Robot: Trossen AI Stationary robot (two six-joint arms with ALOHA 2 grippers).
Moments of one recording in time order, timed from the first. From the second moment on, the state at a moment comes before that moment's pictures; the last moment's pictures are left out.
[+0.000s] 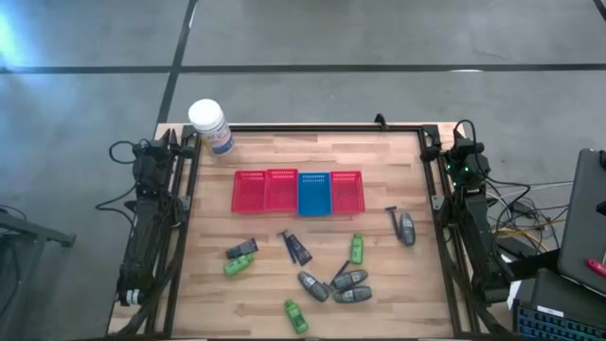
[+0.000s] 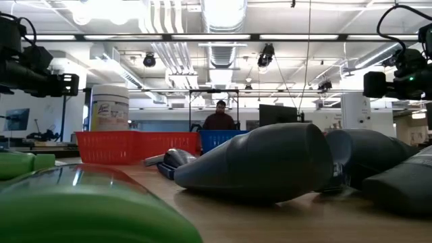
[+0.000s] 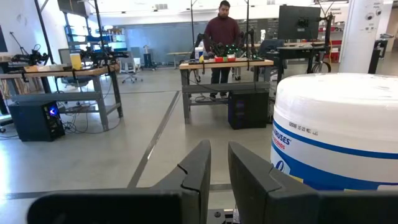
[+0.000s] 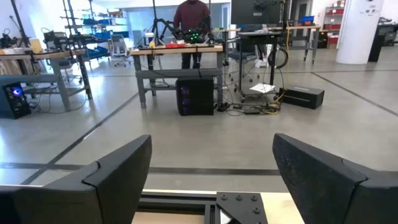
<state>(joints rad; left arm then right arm) 1.49 0.01 0.01 0.04 -0.08 0.07 -1.45 0.02 0.01 0.01 0.01 0.06</state>
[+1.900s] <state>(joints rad) 1.49 0.01 0.01 0.04 -0.08 0.07 -1.45 0.02 0.01 0.01 0.01 0.06</state>
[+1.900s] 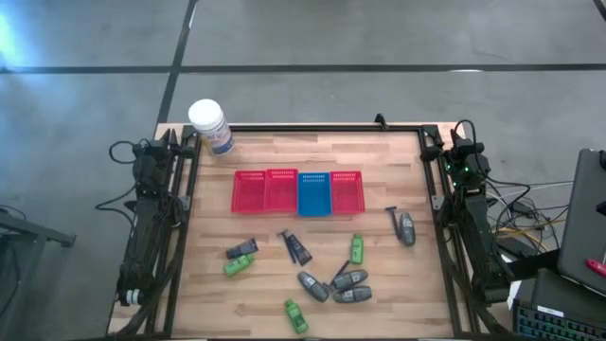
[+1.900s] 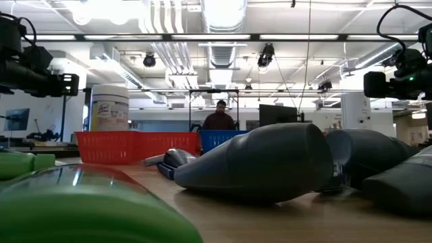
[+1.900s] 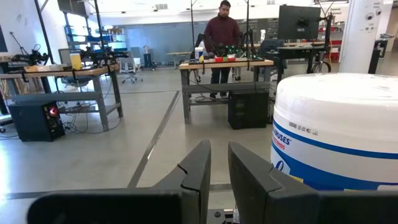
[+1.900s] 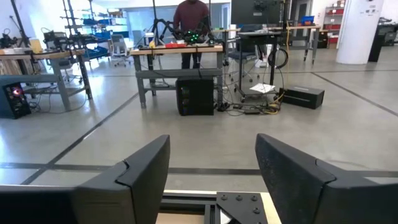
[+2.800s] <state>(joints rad) 1.49 0.01 0.01 0.04 -0.08 0.07 -1.45 0.02 0.01 0.01 0.01 0.06</state>
